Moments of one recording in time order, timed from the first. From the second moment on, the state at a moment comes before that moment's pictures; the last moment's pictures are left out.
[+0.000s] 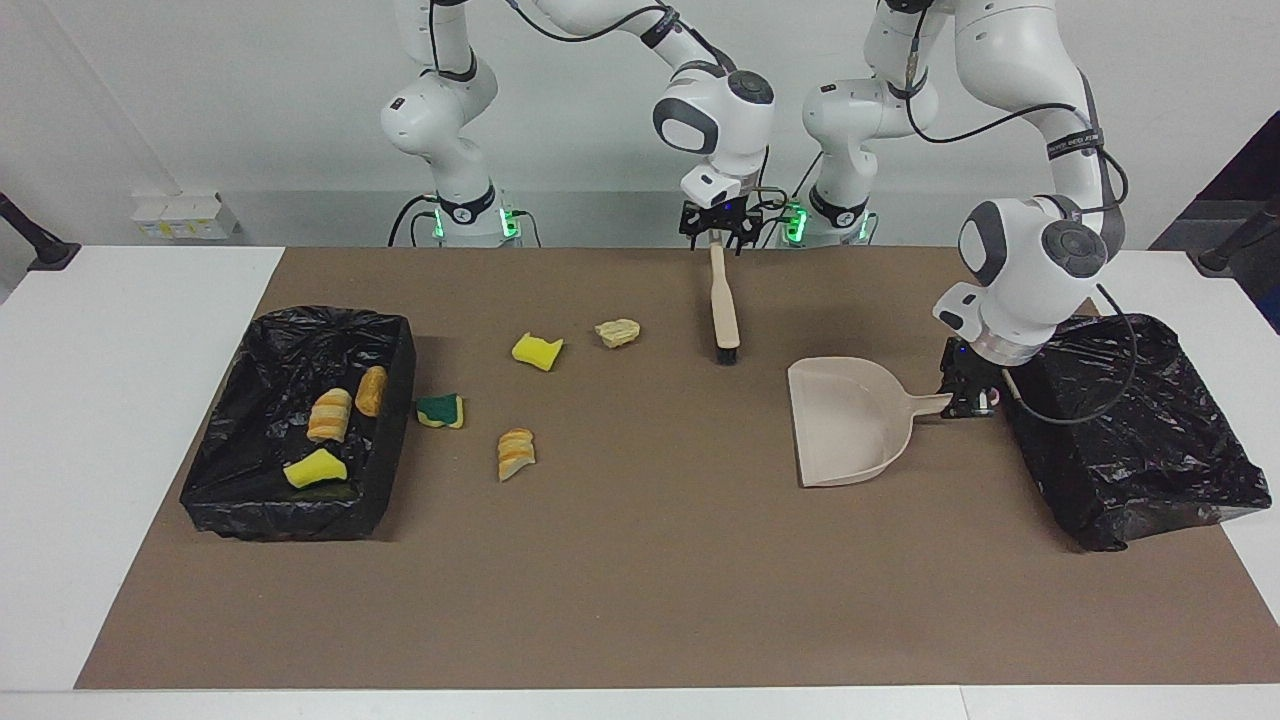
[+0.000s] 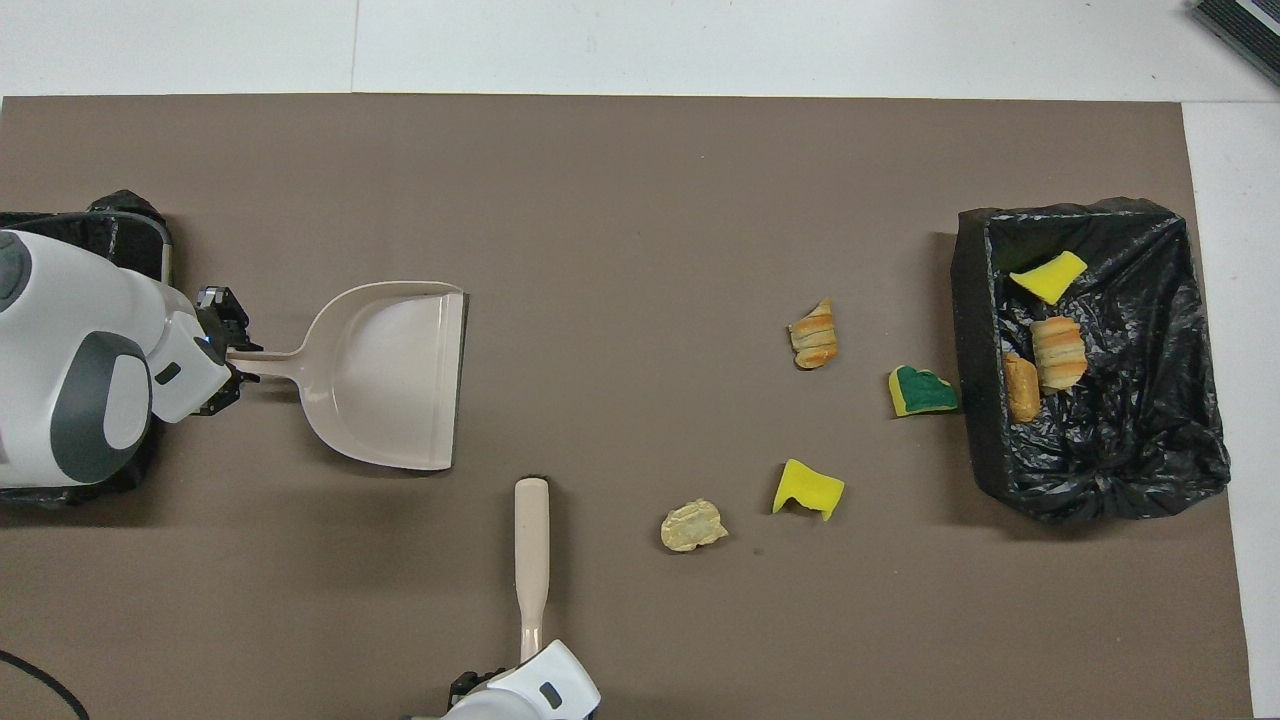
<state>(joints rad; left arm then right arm) 0.04 0.14 -0.07 -2.06 0.03 2.20 1.63 1.00 0.18 0.13 -2.09 0.00 2.20 1.26</state>
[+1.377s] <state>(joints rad) -0.15 0.11 -0.08 -2.08 0.03 2.17 1.39 0.83 -0.15 0.12 -2.27 -0.15 1.83 1.26</state>
